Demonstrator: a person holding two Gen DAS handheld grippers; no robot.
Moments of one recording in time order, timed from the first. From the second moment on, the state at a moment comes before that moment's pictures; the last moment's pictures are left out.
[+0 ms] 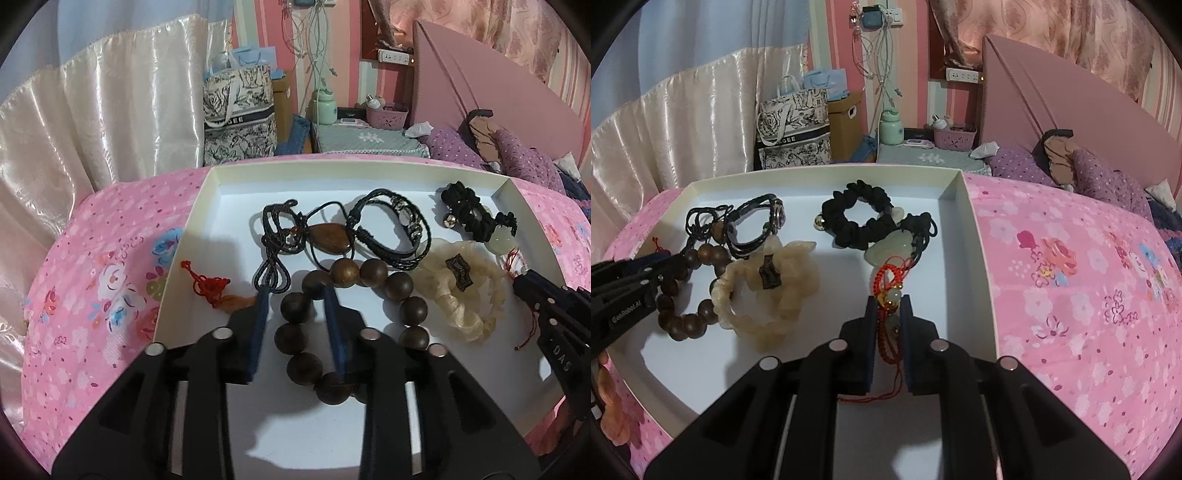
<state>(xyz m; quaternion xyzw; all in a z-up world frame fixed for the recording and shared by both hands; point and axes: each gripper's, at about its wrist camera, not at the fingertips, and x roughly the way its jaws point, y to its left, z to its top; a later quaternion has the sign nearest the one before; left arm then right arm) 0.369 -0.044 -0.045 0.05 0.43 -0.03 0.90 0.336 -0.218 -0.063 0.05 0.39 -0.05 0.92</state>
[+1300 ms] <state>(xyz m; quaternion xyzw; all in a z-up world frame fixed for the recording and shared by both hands) 0.128 -0.098 0.001 0.00 0.49 -0.15 0.86 0.152 -0.276 -0.006 -0.03 0.47 -0.14 0.87</state>
